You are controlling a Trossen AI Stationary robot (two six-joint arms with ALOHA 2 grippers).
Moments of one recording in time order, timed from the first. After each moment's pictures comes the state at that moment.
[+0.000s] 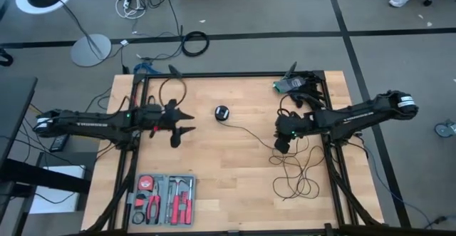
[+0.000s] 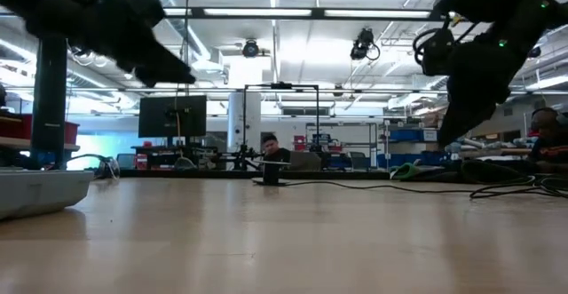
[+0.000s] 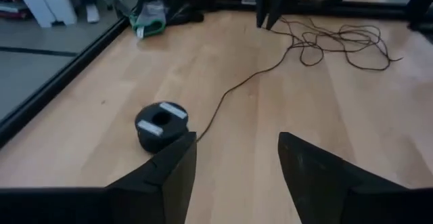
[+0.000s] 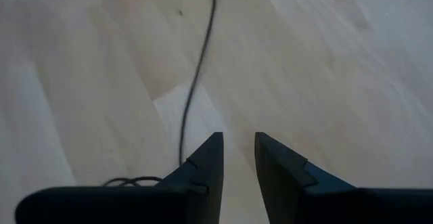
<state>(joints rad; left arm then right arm) 0.12 0.80 0.40 0.01 -0.05 -0.03 0.07 1.09 0.54 -0.47 0.21 0.56</state>
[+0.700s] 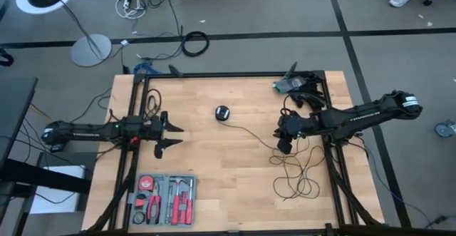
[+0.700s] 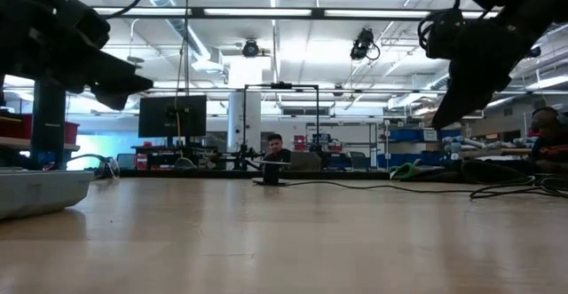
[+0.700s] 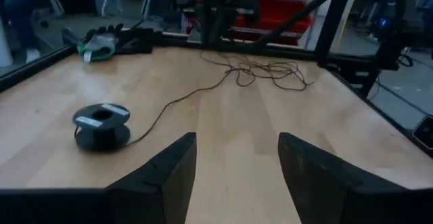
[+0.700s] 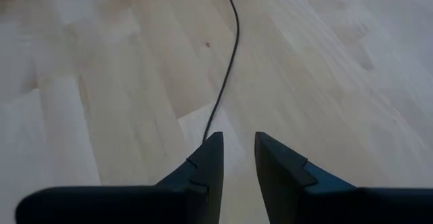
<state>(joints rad) 0.02 0.23 0.01 0.09 0.06 -0.11 0.10 0.99 0.52 -0.41 0.24 0.50</state>
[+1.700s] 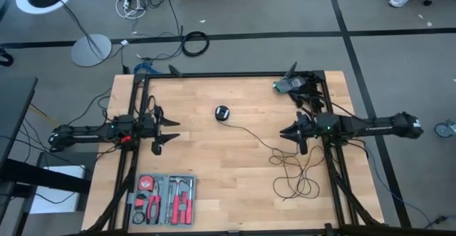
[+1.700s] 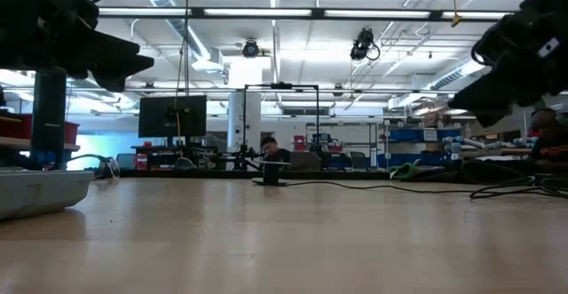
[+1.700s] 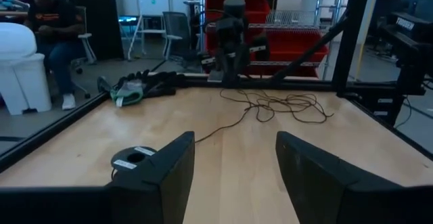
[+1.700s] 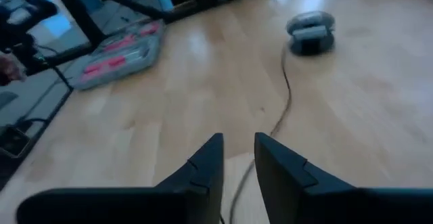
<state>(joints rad) 0.02 0.04 0.01 0.03 -0.03 -0.03 -0.02 0.26 0.05 -0.10 0.01 0.31</state>
